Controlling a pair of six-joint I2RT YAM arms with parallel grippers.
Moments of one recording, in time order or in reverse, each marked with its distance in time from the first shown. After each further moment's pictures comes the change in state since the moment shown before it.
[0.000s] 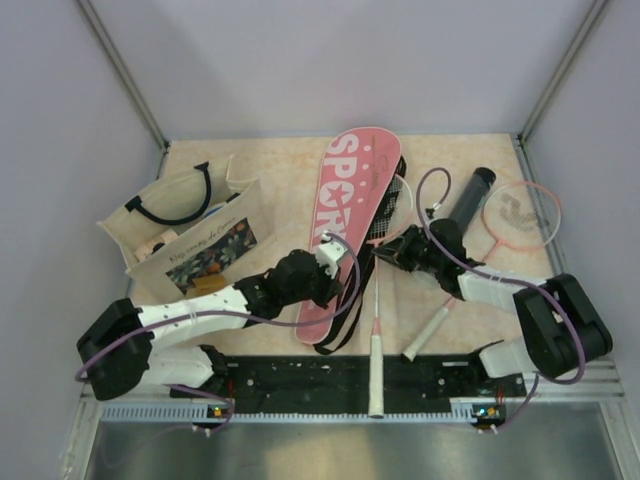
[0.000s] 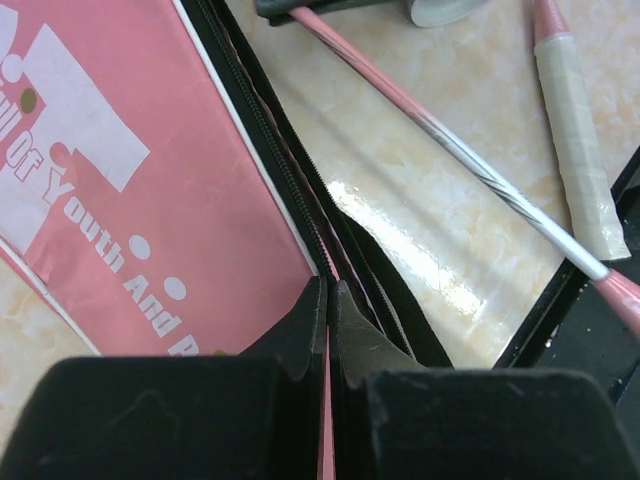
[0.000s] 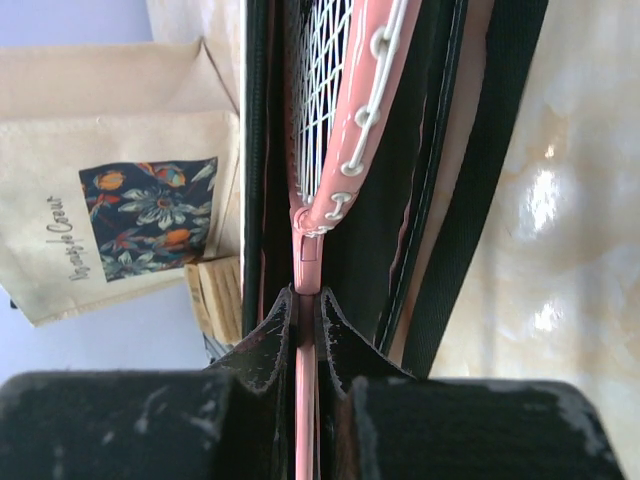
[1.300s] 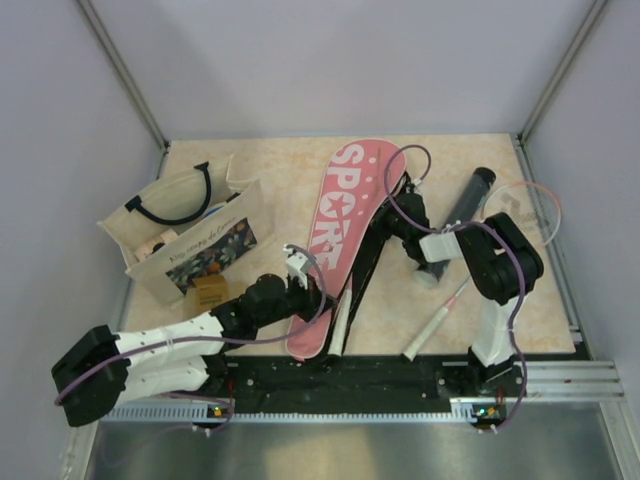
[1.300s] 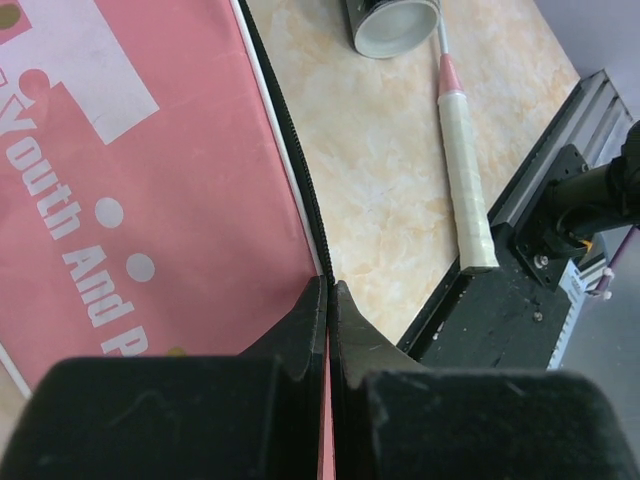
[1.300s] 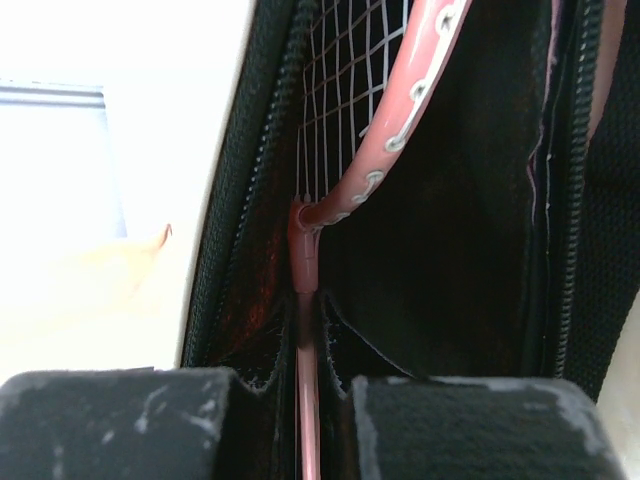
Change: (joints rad) left arm 0.006 -0.221 -0.309 0.264 0.058 -0.348; right arm 0.044 0.546 0.398 0.178 0.277 0.013
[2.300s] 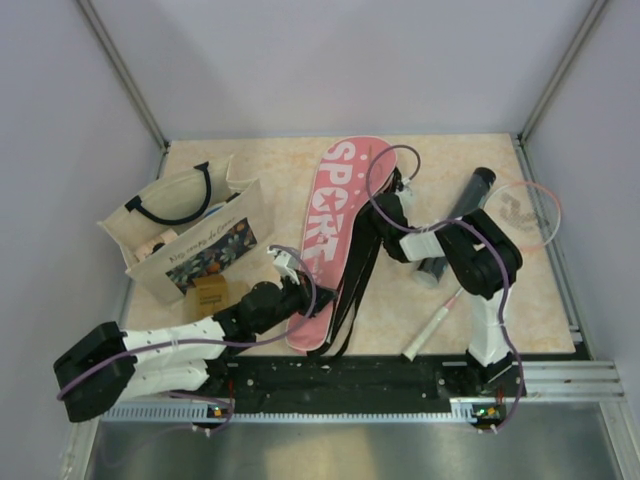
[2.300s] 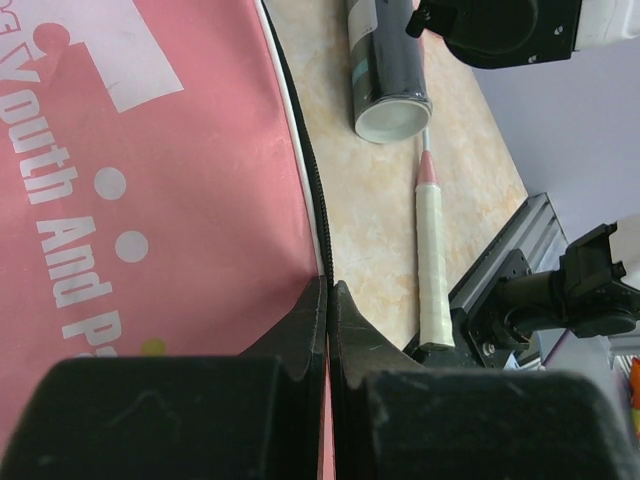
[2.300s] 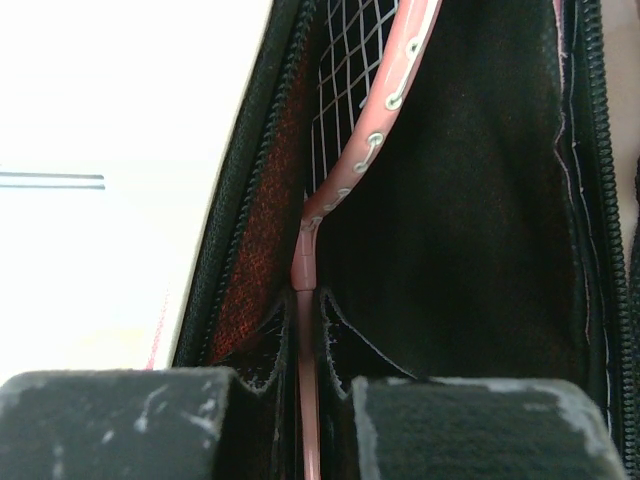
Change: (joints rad) left arm -0.026 0.007 -0.079 0.201 -0.165 -0.236; right arm 0.114 0.105 0.117 0.025 0.292 0.053
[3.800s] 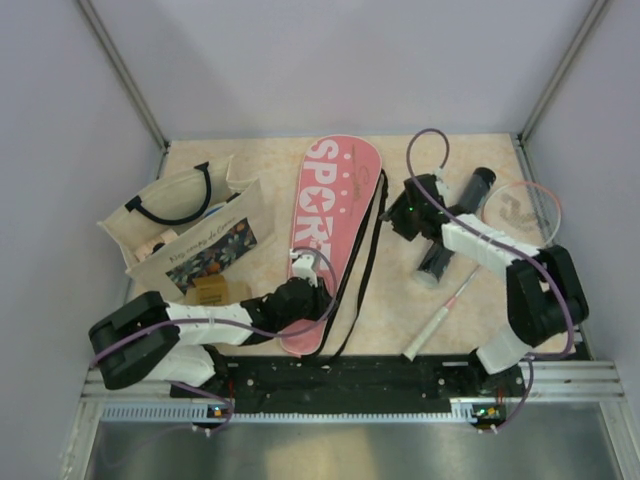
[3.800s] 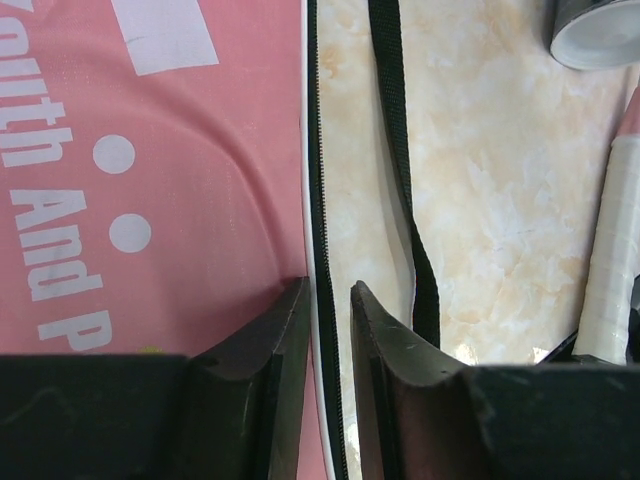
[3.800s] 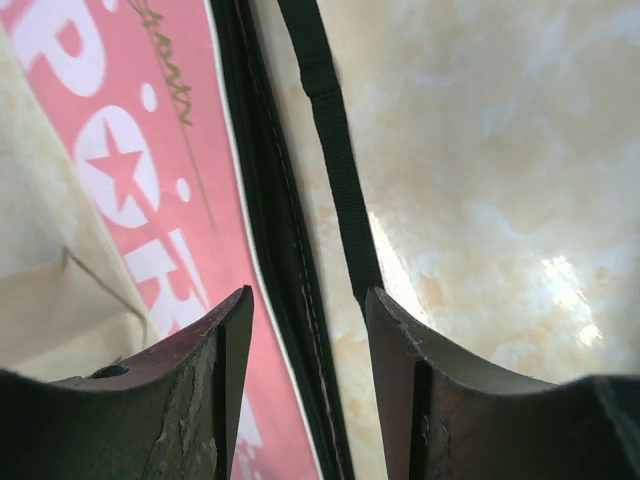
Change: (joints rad) left arm -0.028 0.299 0.119 -0.160 -0.121 0.027; right arm -0.103 -0.392 0.059 -0.857 -0.061 -0.111
